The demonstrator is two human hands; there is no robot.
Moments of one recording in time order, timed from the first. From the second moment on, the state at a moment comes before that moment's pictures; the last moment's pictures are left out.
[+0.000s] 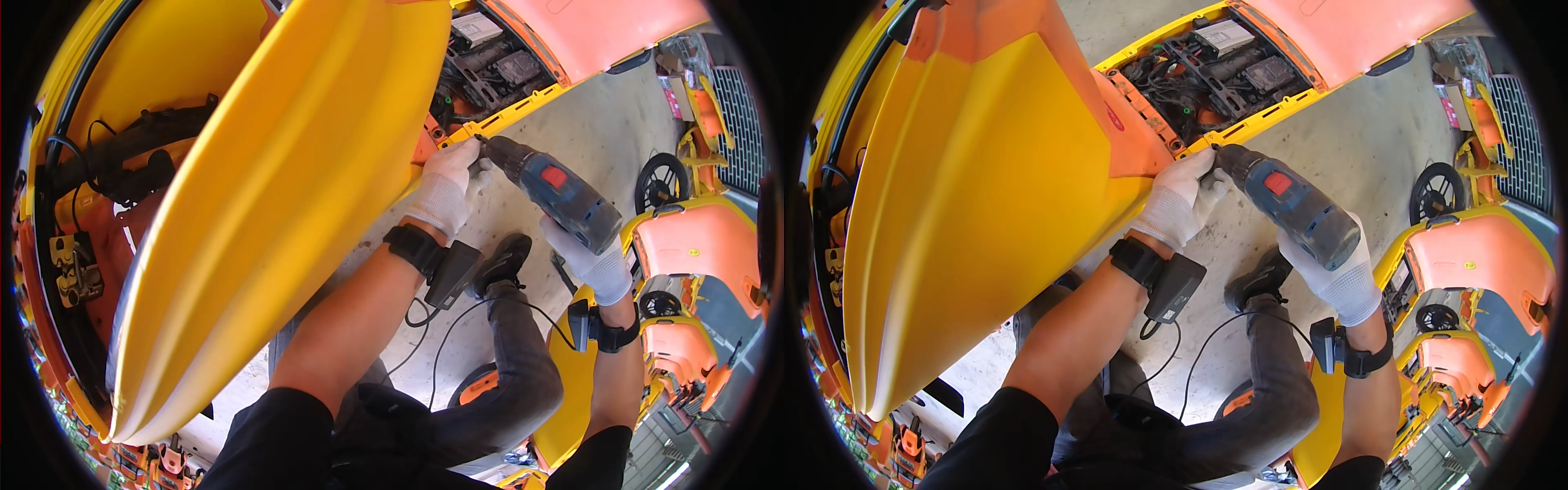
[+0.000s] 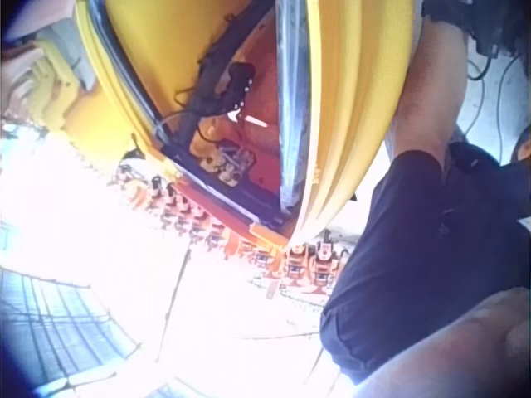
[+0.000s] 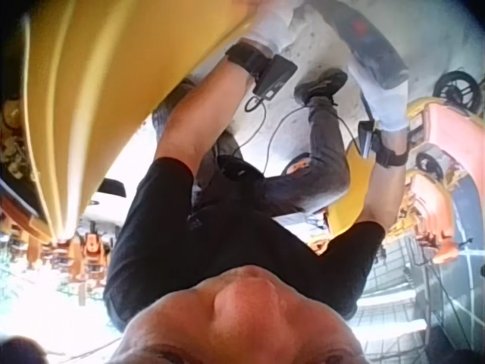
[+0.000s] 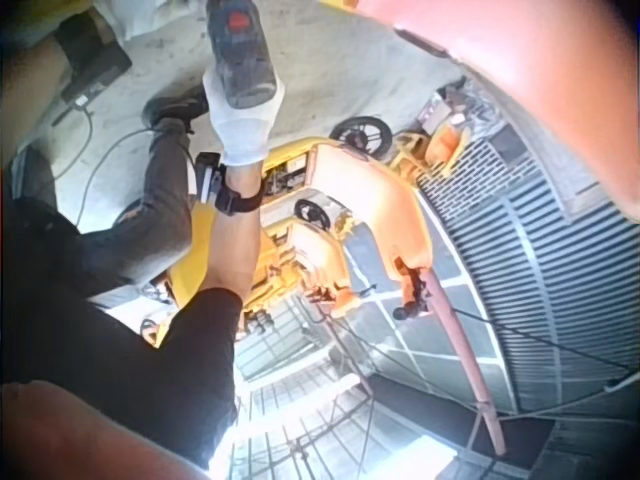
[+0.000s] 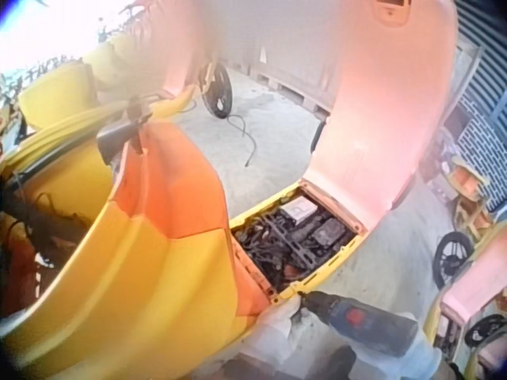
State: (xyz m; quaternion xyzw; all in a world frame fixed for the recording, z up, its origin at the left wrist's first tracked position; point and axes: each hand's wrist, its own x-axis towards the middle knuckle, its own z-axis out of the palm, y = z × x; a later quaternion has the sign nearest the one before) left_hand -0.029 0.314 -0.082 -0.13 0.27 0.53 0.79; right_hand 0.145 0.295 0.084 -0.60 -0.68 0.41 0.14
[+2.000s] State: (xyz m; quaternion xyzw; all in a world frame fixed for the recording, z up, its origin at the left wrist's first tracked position) left_hand -0.044 0.338 -0.057 0.21 0.53 0.40 0.72; right_hand 0.091 0.460 0.113 -0.52 -0.75 0.33 -0.26
